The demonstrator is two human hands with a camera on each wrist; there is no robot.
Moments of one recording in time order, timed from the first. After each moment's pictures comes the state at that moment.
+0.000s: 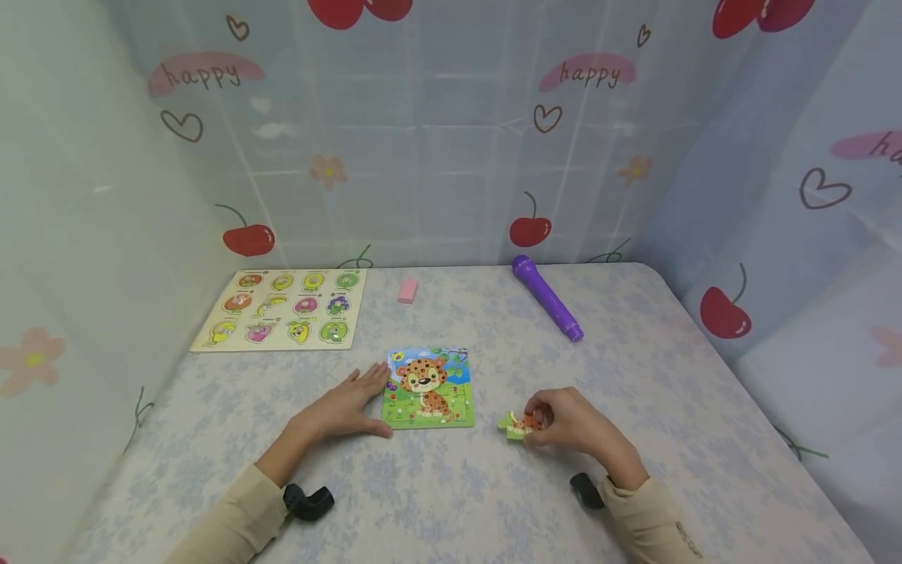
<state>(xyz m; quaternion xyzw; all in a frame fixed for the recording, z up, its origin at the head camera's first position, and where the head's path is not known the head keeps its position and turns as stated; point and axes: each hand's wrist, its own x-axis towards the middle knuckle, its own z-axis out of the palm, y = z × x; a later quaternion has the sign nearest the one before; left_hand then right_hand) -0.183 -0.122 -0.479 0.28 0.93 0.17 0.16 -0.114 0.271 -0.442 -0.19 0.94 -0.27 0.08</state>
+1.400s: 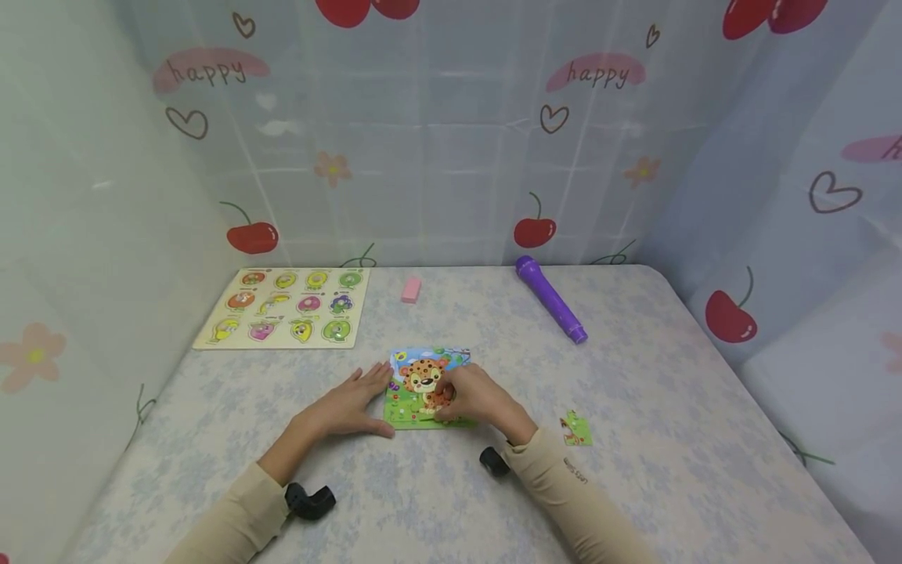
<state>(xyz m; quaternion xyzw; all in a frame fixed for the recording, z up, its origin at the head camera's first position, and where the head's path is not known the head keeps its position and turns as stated) -0.184 -0.123 -0.481 0.28 0.93 0.17 0.16 -0.174 0.139 -0.450 -0.25 0.93 -0.27 0.10</state>
